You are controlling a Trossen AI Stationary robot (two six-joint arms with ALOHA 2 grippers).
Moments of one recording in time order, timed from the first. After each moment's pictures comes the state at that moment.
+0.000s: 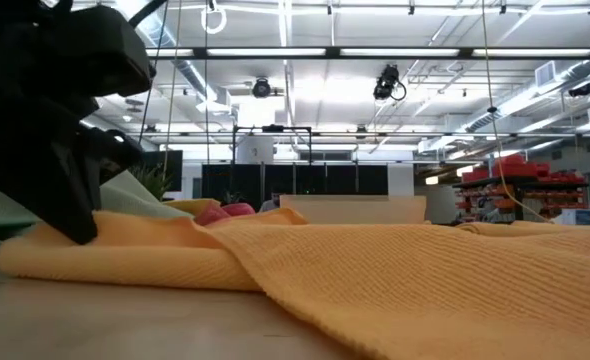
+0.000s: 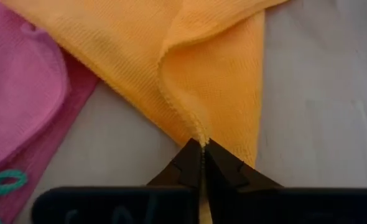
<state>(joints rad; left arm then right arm) -0.58 1.63 0.71 -0.01 -0.23 -0.51 0.98 1.59 0.97 -0.34 0.50 1.10</state>
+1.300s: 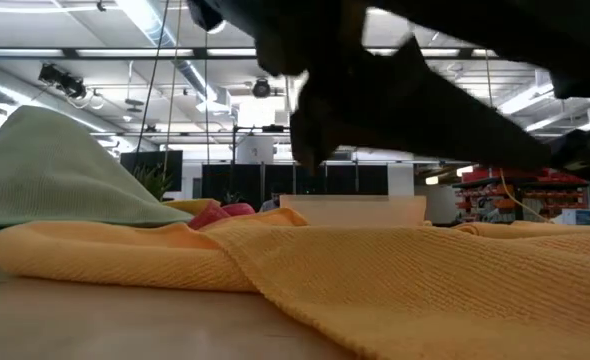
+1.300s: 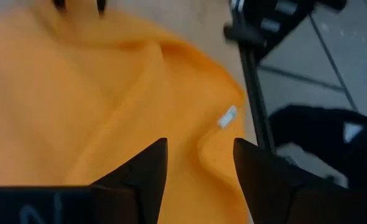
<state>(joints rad) -0.53 2.21 1.50 0.07 -0.17 -0.59 0.68 1.57 0.73 -0.35 0.08 0.60</state>
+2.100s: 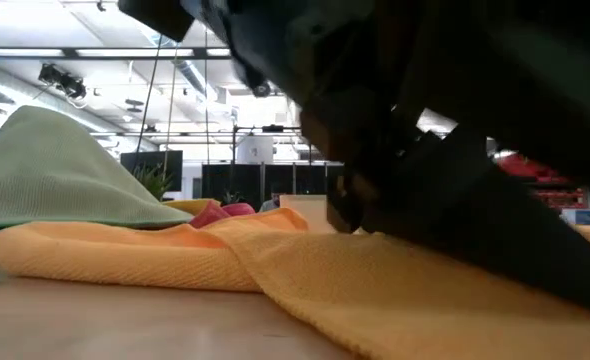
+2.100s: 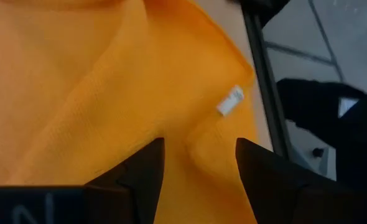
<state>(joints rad) -0.51 2.33 1.61 0.04 -0.07 -0.57 0.70 1.57 0.73 -0.31 0.12 0.59</state>
